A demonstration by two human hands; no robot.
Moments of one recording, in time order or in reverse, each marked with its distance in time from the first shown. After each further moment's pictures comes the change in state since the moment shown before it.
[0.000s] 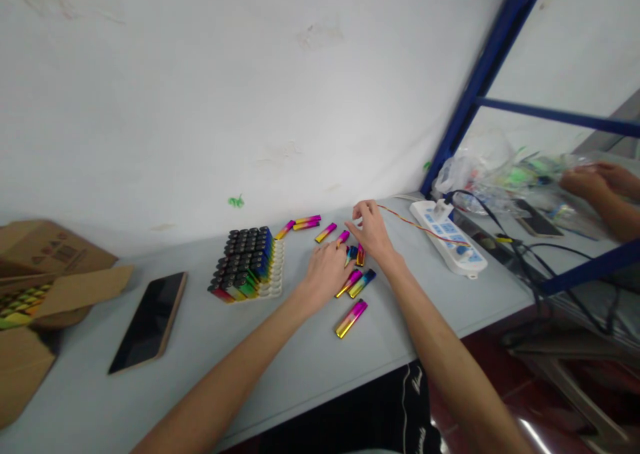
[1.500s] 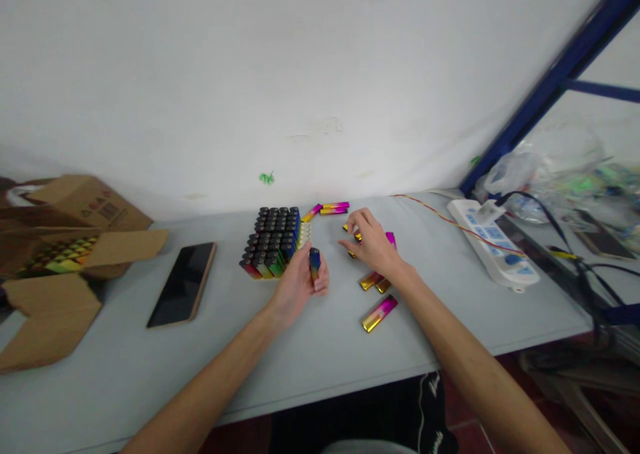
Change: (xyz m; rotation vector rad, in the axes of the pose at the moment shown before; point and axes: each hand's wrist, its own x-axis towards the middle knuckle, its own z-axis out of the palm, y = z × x) left_hand -0.088 -0.052 -0.045 -1.623 -0.061 -0.508; right_hand -0.023 -0.058 0.039 0.061 -0.316 -0.133
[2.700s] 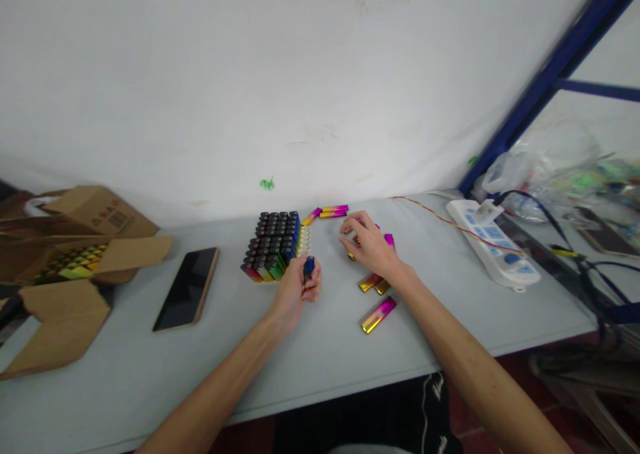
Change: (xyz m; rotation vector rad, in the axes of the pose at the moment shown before) left_hand 0.000 -0.008 -0.004 0.106 0.169 0.040; right_hand -0.001 0.002 0.000 -0.003 -0.028 -0.030
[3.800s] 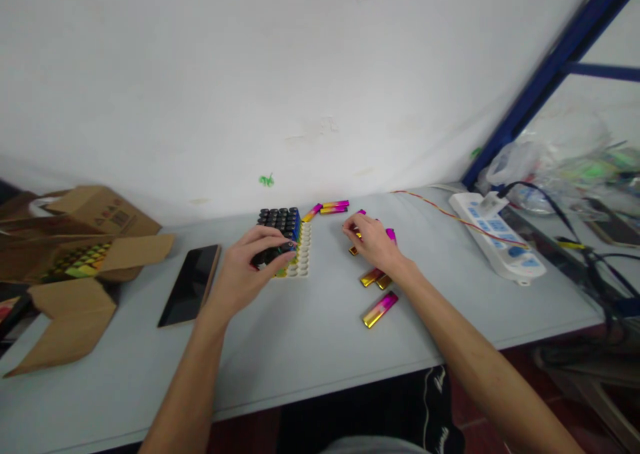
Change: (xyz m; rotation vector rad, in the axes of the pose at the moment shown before) left_hand -0.025 0.074 -0.047 0.890 0.191 0.731; right_hand 0.003 0.007 0.004 0.020 -0.003 0.052
